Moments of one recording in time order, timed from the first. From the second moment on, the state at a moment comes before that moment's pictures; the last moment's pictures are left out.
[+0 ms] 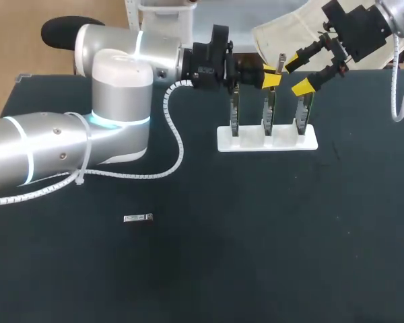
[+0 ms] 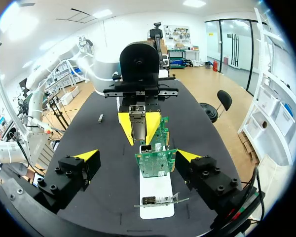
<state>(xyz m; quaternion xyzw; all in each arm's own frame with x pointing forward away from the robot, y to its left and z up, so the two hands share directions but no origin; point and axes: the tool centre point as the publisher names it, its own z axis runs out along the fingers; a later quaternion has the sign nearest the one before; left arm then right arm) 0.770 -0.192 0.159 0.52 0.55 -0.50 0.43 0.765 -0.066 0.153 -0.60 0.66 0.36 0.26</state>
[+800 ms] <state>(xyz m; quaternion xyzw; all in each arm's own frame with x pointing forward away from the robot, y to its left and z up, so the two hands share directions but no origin) 0.770 -0.192 0.159 0.52 0.55 -0.50 0.43 0.782 -0.063 0.177 -0.61 0.65 0.35 0.30</state>
